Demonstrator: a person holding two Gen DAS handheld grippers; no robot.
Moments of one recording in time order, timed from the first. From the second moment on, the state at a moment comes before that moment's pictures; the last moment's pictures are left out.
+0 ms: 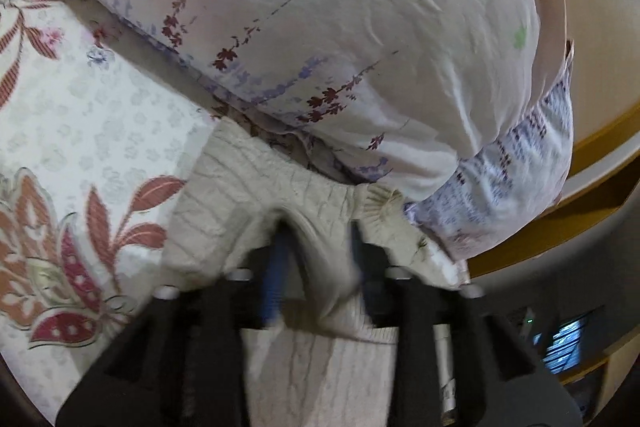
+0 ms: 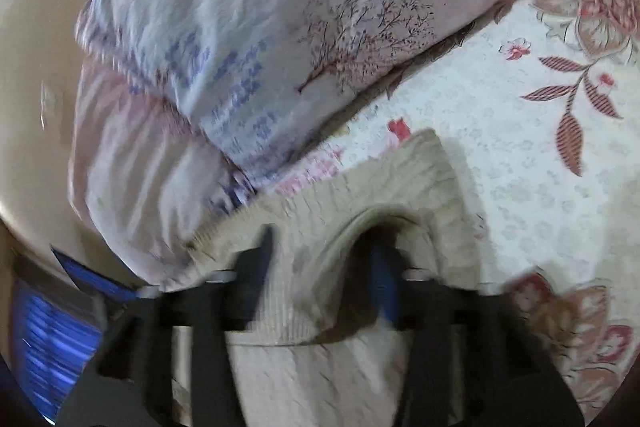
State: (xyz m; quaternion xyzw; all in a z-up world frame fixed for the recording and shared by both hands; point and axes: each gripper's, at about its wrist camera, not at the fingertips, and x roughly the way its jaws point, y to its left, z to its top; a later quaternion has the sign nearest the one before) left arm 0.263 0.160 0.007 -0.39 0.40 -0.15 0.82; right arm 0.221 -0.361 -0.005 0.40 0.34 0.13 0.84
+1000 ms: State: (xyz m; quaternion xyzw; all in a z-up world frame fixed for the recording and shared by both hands) left arm 0.209 0.140 0.016 -0.21 0.41 -0.10 0.88; right arm 0.162 -0.355 -0.013 0.20 0.36 0.05 0.91
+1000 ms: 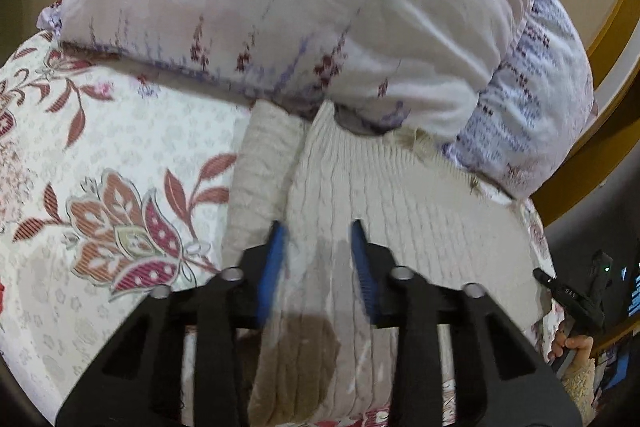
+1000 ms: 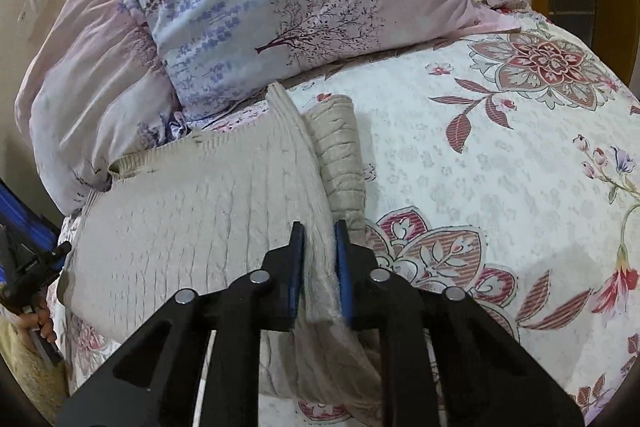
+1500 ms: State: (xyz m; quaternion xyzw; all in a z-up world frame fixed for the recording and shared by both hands) left arm 0.197 0.158 0.007 -0.21 0.43 -0.10 0.87; right arm 0.139 -0.357 -0.013 0.19 0.37 0.01 0.91
